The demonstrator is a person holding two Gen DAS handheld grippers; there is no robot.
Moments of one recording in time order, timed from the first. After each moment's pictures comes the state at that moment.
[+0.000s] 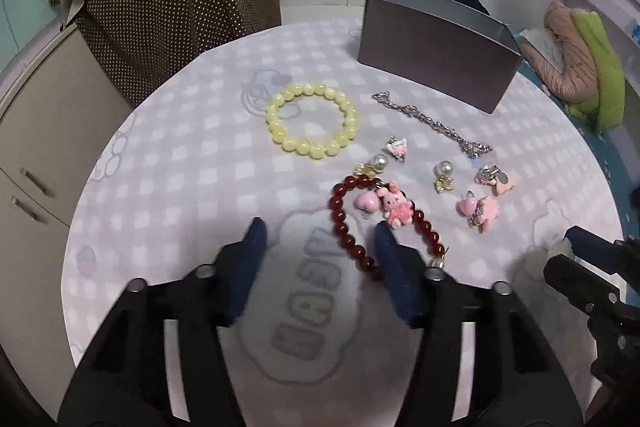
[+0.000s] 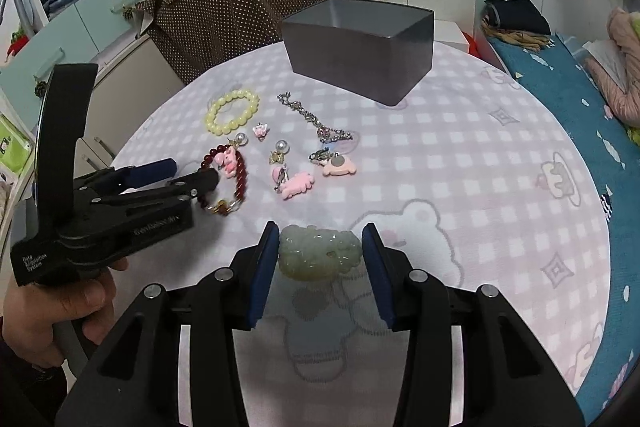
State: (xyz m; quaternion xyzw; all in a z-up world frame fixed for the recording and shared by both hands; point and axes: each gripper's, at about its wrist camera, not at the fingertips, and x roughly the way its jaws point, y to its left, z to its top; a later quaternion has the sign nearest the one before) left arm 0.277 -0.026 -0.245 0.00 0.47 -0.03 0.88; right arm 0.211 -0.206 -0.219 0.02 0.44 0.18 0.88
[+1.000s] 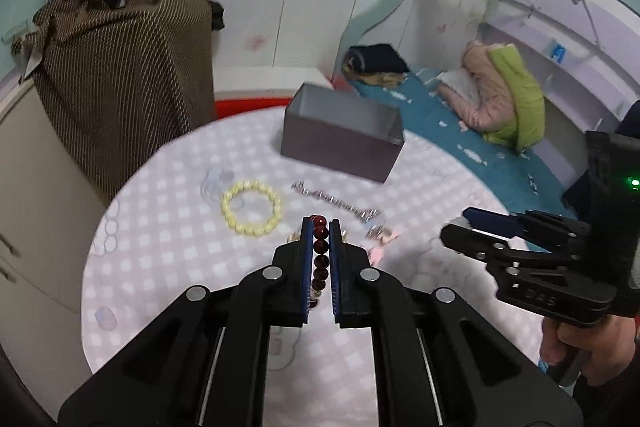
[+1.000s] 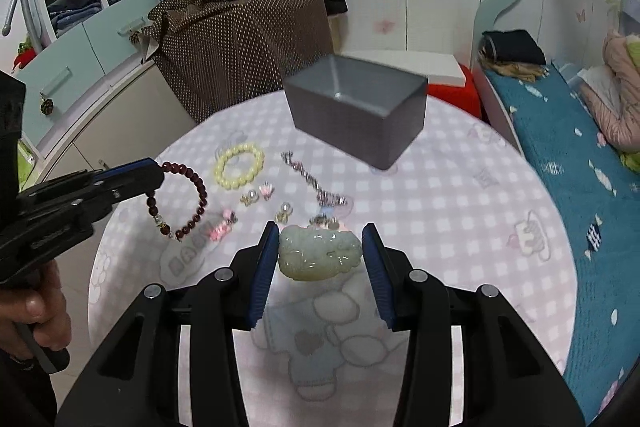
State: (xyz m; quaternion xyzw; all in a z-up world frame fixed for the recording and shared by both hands) left arm 0.243 -0.023 -0.148 -0.02 0.36 -0.17 0.91; right arm 0.223 -0.210 -0.170 0.02 0.39 0.18 0.90
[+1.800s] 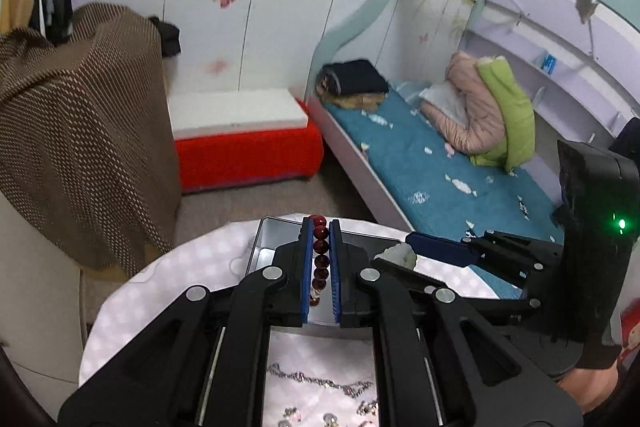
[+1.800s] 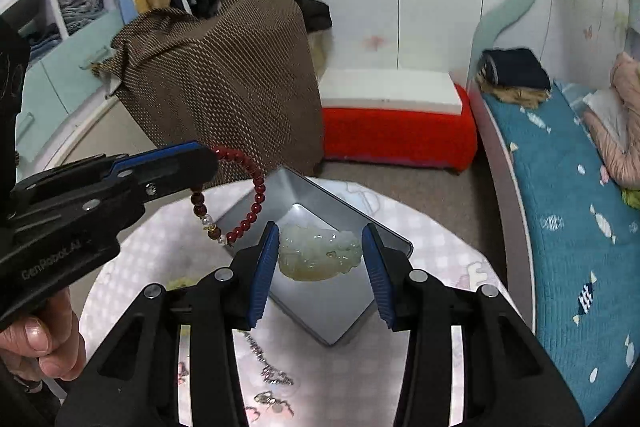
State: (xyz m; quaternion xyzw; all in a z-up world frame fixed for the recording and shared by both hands) left arm 0.440 -0.090 -0.114 -0.02 0.37 -0.23 0.90; right arm 0.389 -0.214 -0.144 0.01 0.40 0.16 0.90
